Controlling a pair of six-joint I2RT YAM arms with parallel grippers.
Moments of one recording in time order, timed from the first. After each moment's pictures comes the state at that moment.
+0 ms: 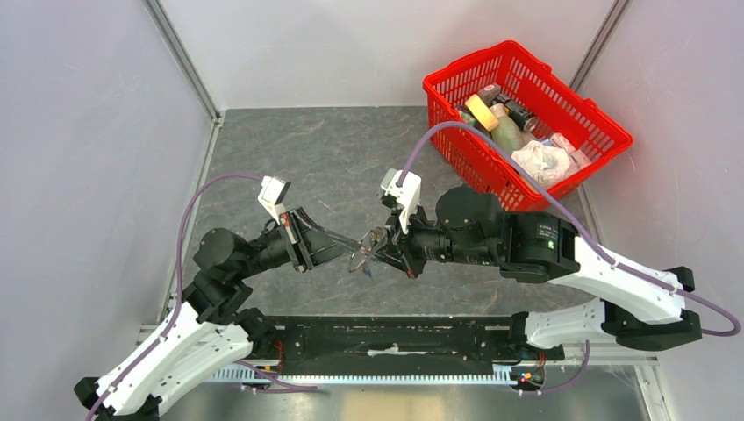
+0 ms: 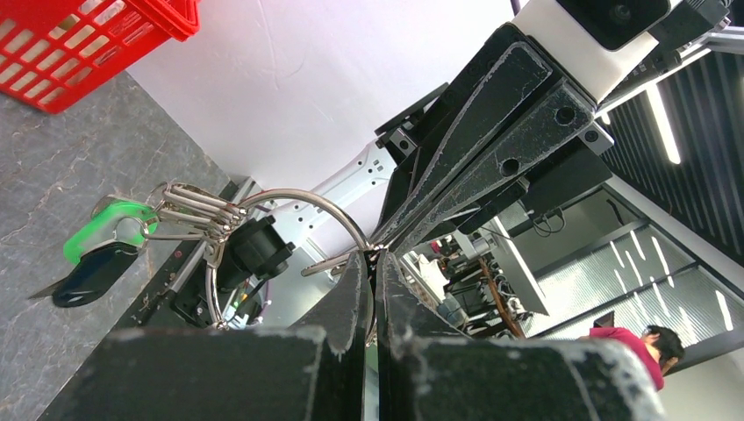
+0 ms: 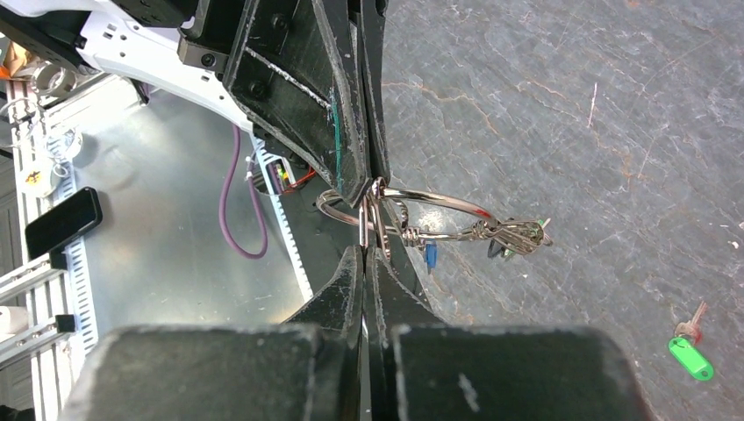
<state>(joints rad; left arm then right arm) -0.74 0.55 0.70 0.11 0.52 -1.11 1.30 1.21 1.62 -0.80 0.04 0.24</state>
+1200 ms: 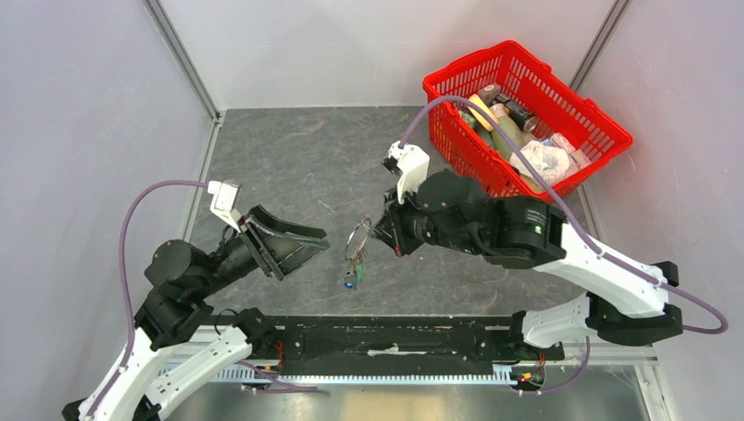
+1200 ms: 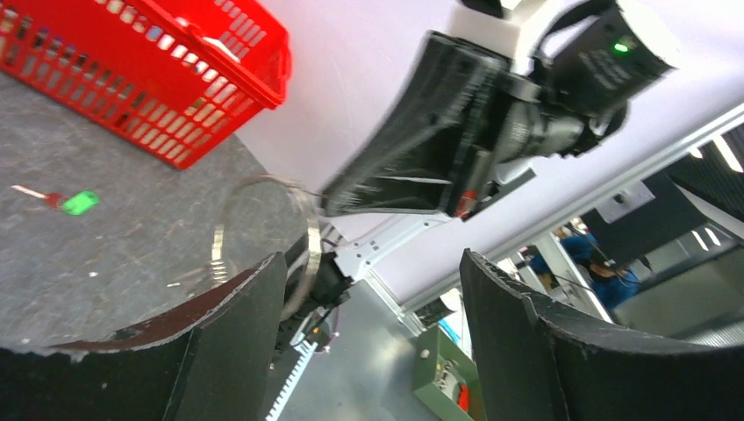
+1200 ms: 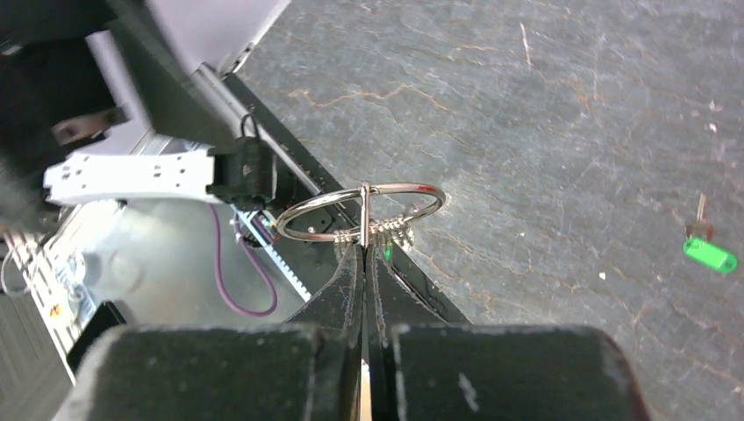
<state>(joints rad) -0.74 0.44 0.93 -0.31 0.30 -0.90 1.28 1.31 1.79 -0.94 0.24 0.49</state>
